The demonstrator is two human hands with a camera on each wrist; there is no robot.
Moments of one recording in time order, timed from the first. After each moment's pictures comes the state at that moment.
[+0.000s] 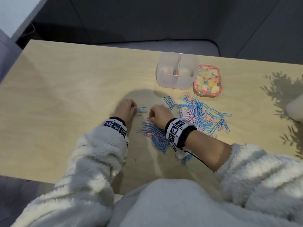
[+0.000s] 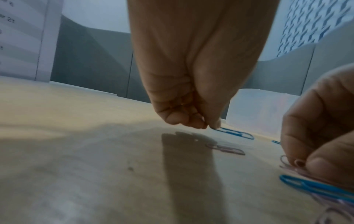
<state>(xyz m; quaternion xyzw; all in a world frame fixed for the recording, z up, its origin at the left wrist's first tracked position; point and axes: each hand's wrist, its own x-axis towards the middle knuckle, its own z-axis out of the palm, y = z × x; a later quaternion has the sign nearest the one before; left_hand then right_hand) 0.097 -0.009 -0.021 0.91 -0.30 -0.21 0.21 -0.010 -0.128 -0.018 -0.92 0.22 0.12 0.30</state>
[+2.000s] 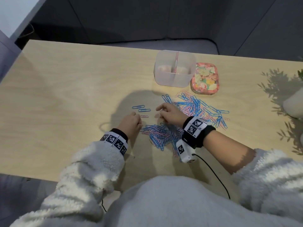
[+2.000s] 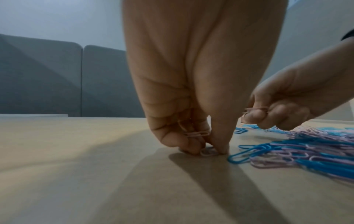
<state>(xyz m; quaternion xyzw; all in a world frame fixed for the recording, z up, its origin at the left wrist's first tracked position) 0.046 0.005 -0.017 0.87 -0.41 -0.25 0.10 -0.048 -0.153 -0.007 -0.74 0.31 0.09 0.60</state>
